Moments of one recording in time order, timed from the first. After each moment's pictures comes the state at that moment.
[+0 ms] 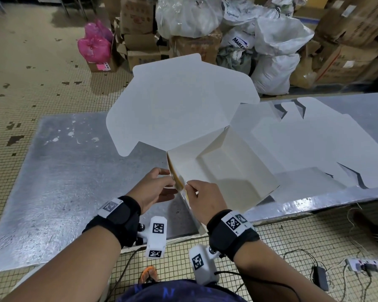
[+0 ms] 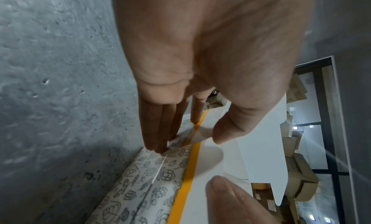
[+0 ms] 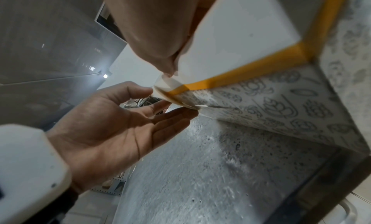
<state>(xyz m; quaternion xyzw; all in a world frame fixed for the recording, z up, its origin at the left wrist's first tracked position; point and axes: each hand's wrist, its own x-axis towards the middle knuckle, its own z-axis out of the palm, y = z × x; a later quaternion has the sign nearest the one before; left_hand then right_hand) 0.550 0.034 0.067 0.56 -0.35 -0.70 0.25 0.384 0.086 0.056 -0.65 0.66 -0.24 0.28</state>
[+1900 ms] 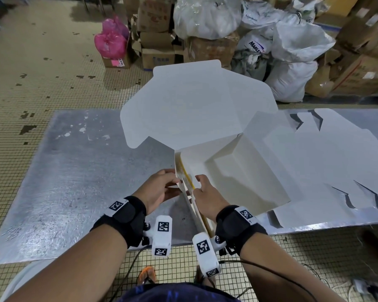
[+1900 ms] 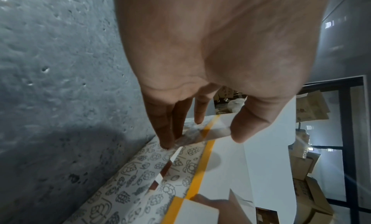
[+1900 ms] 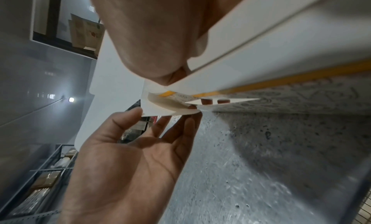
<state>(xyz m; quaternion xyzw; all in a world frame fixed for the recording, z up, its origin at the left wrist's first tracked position) 0.554 0.019 0.061 0.53 -0.28 -0.73 0.32 0.391 0.054 0.086 -0.51 0.67 -0.14 0.52</state>
